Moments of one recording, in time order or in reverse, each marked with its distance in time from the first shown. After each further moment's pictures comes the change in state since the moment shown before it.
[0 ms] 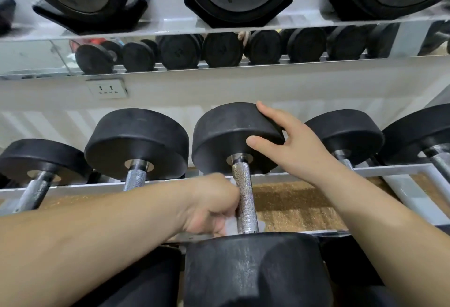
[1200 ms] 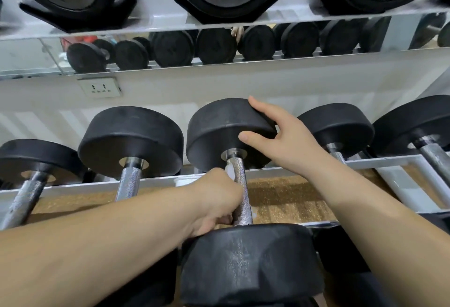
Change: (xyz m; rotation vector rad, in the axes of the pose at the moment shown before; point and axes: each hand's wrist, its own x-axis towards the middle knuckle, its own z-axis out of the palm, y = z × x) left_hand -0.005 0.001 0.020 0.183 0.256 0.080; right_hand 0.001 -0.001 0.001 0.012 0.015 -0.010
